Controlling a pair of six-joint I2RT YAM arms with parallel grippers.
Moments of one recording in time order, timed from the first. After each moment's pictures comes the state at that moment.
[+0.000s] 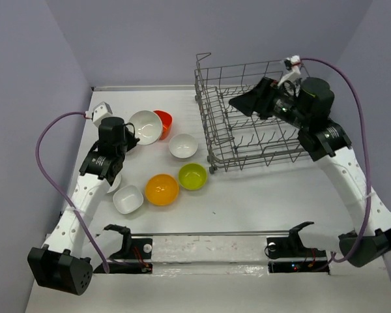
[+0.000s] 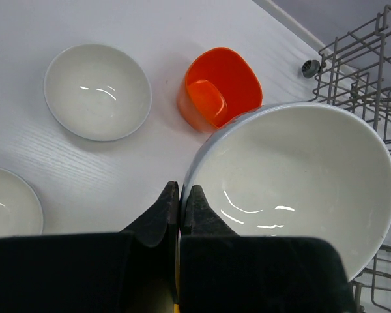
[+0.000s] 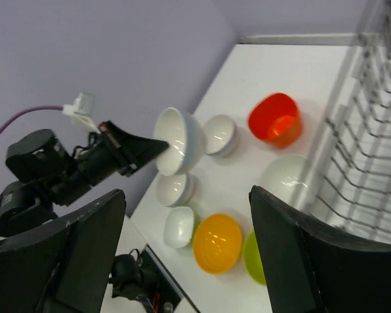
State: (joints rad) left arm -0.23 0.99 0.95 -0.45 -0.31 -0.69; right arm 0.33 1.17 1.41 -0.32 -0.43 0.65
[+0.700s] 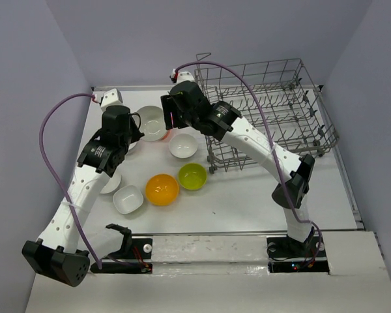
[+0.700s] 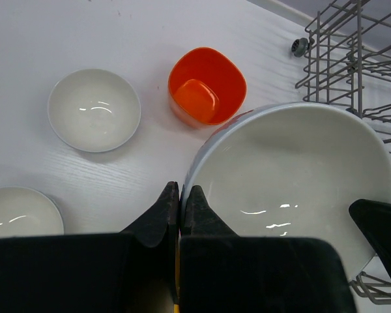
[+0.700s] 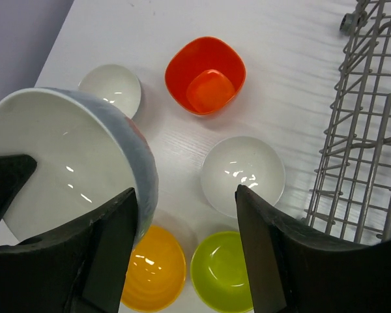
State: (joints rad) left arm -0.33 1.07 1.19 -0.63 -0.35 -0.53; right arm 0.94 2.01 2.25 -0.79 0.36 0.42
